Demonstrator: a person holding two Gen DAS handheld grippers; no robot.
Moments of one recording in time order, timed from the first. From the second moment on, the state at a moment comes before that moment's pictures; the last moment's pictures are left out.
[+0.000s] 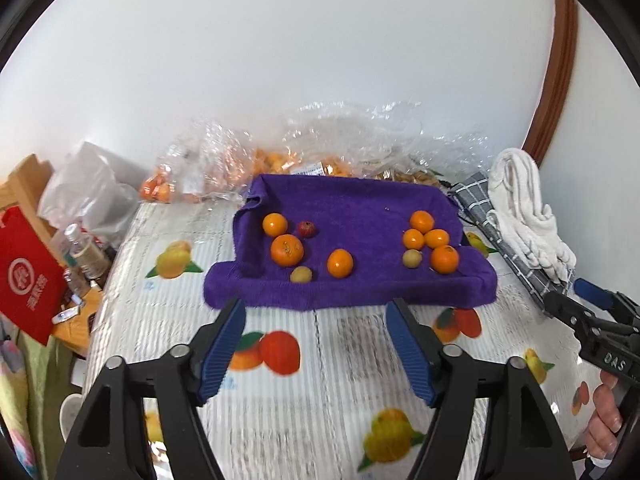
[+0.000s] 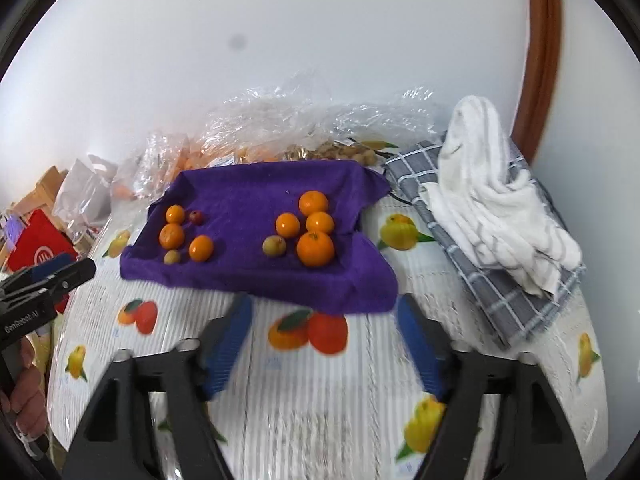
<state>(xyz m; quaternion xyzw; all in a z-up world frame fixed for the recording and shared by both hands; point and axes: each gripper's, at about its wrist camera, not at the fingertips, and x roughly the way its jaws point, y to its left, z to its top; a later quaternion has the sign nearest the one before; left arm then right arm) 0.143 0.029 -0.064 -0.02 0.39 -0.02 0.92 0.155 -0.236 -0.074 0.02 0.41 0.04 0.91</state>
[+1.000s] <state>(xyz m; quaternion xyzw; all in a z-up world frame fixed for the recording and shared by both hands) 0.016 0.018 -0.031 -0.03 0.32 0.00 0.95 0.026 -0.239 -0.049 0.00 0.35 0.03 0.94</state>
